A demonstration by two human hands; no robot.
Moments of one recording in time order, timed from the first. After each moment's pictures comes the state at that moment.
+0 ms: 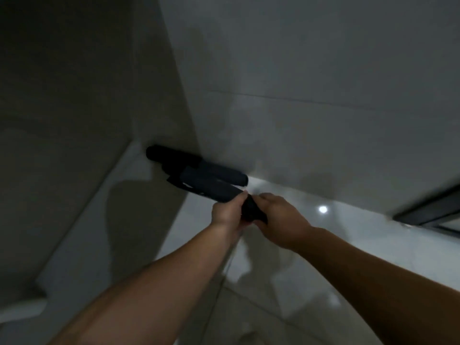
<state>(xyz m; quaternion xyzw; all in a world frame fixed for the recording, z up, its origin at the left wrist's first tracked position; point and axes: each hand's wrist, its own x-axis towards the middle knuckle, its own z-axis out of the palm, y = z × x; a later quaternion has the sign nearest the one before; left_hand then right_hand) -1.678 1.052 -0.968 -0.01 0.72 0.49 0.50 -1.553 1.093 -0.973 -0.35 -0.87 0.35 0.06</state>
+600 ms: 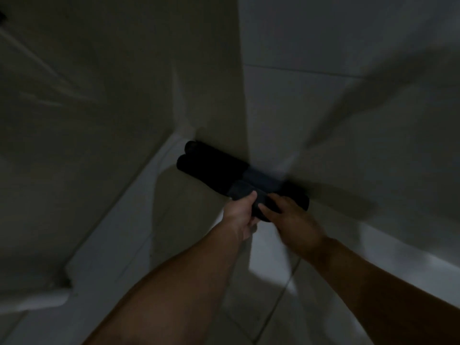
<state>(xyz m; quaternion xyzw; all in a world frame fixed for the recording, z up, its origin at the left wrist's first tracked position) -1.807 1.104 -1.058 -0.09 0.72 0.53 0.44 -1.686 1.154 -1.099 -0.21 -0.94 0.25 0.05</state>
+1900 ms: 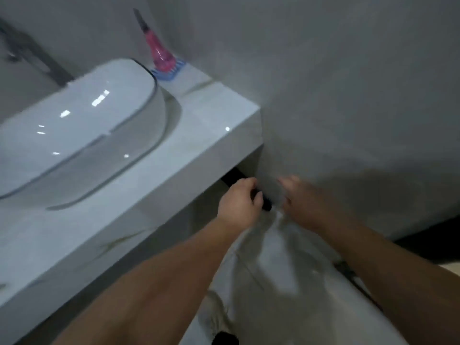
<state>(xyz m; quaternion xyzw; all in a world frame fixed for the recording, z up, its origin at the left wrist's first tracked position) -1.577 0.989 -0.457 0.38 0.88 0.25 0.12 -1.470 1.116 -0.452 -0.23 -0.94 0.26 0.00</state>
